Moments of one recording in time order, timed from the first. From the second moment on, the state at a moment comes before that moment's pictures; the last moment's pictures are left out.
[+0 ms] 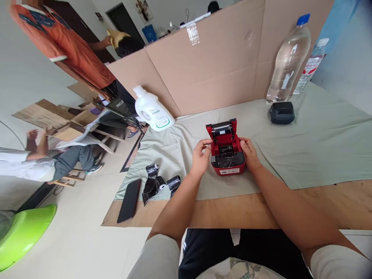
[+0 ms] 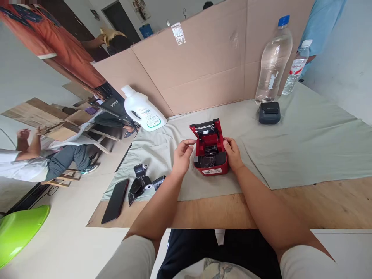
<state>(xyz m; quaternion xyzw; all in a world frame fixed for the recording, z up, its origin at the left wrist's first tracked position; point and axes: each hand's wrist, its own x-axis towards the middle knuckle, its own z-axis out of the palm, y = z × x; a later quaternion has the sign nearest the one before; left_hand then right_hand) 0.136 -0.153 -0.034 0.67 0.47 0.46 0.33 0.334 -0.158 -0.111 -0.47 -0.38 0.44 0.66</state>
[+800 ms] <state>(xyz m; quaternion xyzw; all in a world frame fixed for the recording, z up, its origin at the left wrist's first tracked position) 0.082 -0.114 0.000 0.68 0.38 0.35 0.53 0.340 -0.154 -0.119 -0.50 -0.39 0.43 0.64</state>
